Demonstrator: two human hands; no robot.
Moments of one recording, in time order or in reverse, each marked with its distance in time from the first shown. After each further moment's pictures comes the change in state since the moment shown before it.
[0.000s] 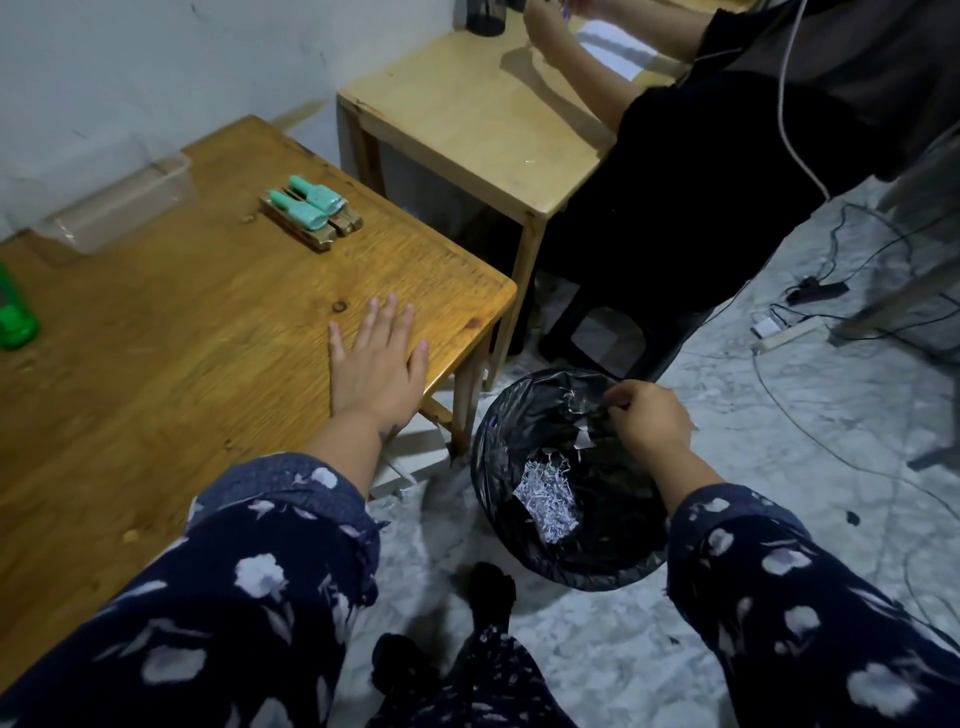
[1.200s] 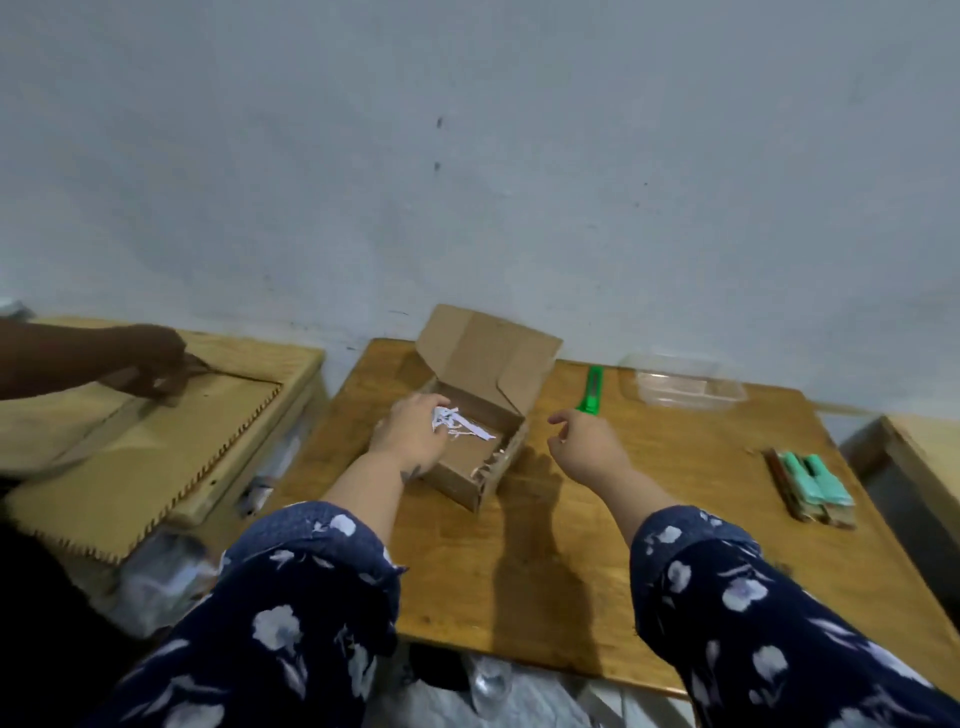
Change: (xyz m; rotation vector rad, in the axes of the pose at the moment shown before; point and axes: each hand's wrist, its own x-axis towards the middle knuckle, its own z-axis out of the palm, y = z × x) left_hand -0.263 -0.250 -0.177 -0.323 0.356 -1.020; right_hand -0.189 -0.447 0.031 -0.003 -0.427 -1.228
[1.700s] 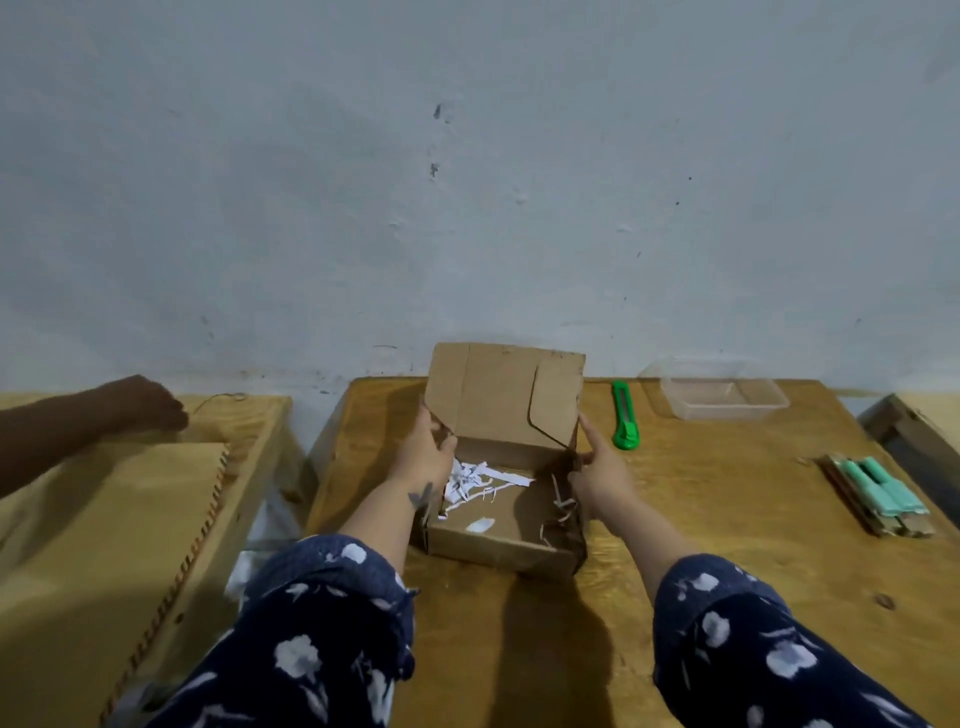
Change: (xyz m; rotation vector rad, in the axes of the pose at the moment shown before) left_hand 0.131 -0.065 0.017 -0.512 -0.179 -0.124; right_hand 0.080 -0.047 0.064 0.516 0.159 0.456
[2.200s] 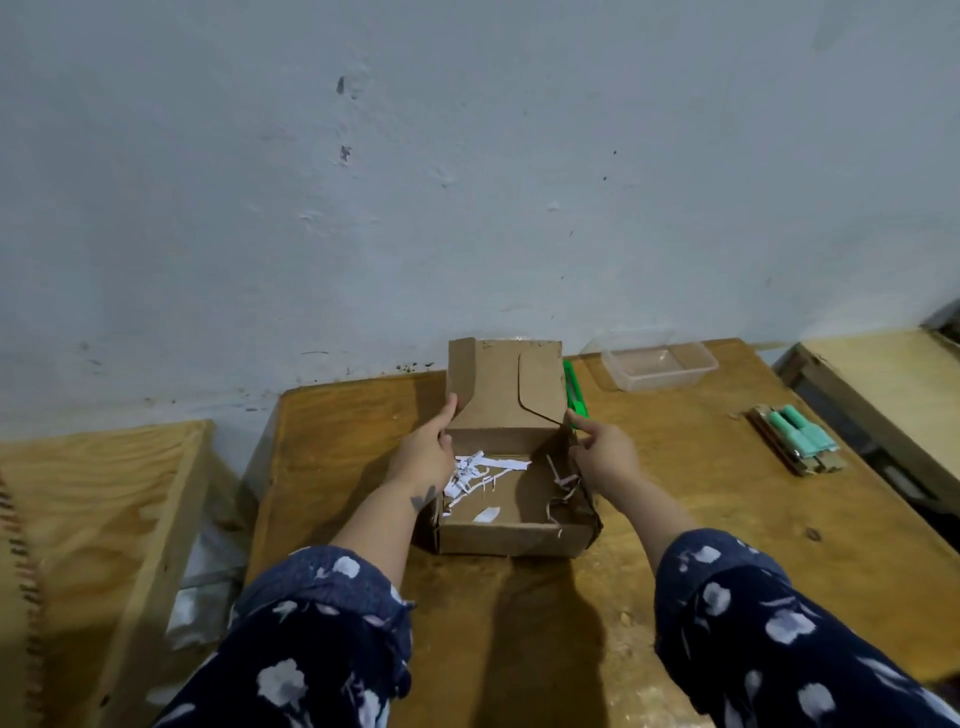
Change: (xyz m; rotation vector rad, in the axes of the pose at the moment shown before) left_hand 0.017 0.012 0.042 0.110 -0.178 0.146; right_hand 0.017 0.020 -0.036 -0.122 0.122 0.029
